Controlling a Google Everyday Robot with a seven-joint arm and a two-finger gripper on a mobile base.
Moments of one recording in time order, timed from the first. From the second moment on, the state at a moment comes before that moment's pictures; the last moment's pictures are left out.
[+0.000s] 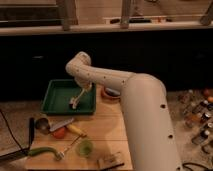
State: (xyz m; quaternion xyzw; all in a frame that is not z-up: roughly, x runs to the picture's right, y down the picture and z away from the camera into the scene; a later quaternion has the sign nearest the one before) arm -0.097 0.007 0.895 -0.22 -0.08 -0.36 0.90
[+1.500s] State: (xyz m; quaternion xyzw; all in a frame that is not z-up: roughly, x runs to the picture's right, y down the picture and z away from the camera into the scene) arm -0.095 -0.008 0.915 -0.22 -0.11 -0.34 0.91
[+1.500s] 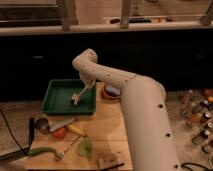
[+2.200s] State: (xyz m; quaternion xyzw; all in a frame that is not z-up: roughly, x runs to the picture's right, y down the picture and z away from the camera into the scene) arm -0.082 -0.005 0.911 -0.22 -0.12 -0.34 0.90
